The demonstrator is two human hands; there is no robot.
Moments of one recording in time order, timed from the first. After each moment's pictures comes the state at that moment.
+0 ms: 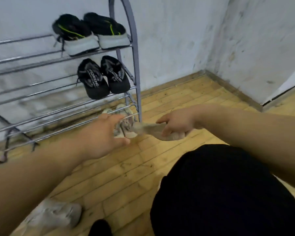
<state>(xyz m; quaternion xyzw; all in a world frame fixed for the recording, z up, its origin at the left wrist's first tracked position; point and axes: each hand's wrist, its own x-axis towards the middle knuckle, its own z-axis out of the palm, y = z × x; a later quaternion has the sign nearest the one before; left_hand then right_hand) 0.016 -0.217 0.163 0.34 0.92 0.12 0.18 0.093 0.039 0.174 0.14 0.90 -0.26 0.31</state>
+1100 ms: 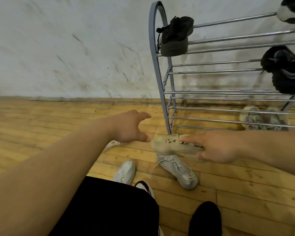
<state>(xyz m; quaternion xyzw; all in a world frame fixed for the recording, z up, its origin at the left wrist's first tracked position) 0.052 -0.587 0.226 0.03 0.97 0.04 0.25 0.025 -0.316 0.157 -0.33 0.88 -0.03 0.33</state>
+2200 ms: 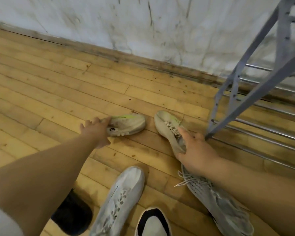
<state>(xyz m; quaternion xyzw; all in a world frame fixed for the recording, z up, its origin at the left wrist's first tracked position) -0.058 -0.891 -0.140 -0.25 0.93 -0.01 0.28 -0.104 -0.548 -0.091 -0.15 0.91 -0.13 0.35</state>
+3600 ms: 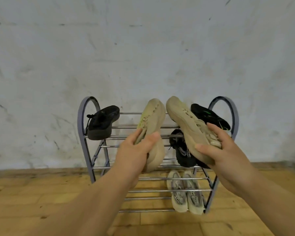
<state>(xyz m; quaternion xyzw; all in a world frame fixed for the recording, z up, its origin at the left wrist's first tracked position) 0.007 -0.357 0.295 0.02 0.64 0.77 0.03 0.042 -0.134 0.297 0.04 0.71 -0.69 -0.11</state>
